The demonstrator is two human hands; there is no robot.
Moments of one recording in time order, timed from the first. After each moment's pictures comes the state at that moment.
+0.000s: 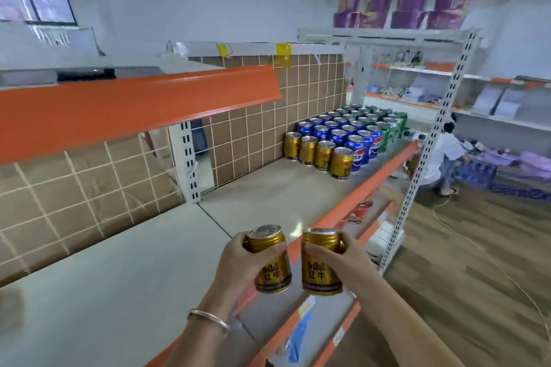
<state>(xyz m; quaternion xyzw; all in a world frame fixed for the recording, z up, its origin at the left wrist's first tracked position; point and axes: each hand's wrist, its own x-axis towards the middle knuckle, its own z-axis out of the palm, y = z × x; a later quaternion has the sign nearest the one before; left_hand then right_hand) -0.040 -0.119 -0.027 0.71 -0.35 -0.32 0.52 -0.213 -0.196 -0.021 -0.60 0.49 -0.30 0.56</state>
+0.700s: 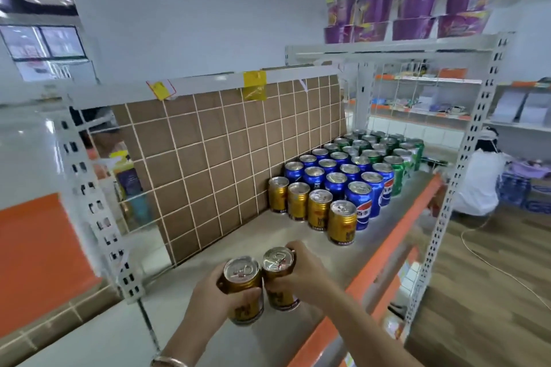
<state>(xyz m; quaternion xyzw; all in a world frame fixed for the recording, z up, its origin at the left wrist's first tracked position) 0.019 -0.314 -0.031 0.72 -0.38 -0.32 0.48 -0.131 -0.418 -0.018 -0.75 0.44 -0.20 0.45</state>
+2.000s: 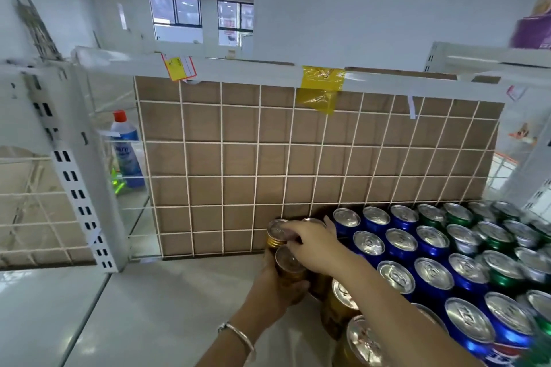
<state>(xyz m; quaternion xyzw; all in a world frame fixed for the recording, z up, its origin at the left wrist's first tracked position) 0.002 -0.555 -0.080 0.71 -0.21 -0.28 0.61 -0.026 -0.676 -0.001 -0.97 0.14 0.01 0.22</state>
